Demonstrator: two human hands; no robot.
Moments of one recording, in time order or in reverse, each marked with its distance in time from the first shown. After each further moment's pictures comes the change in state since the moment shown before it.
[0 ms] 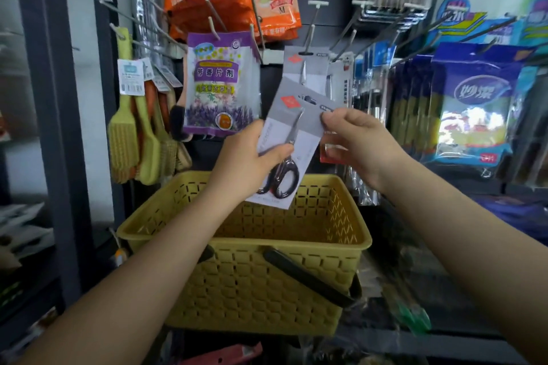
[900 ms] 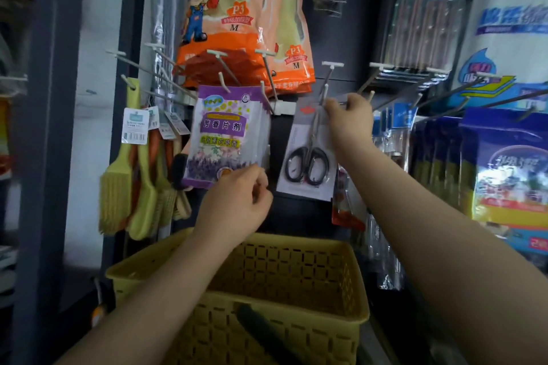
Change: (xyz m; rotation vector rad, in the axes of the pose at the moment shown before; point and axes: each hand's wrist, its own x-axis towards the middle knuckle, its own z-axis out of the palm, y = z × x) left_hand 0.044 -0.032 -0.001 0.436 0.163 0.107; right_hand 0.142 -0.035 0.022 -0.216 0.450 -0.327
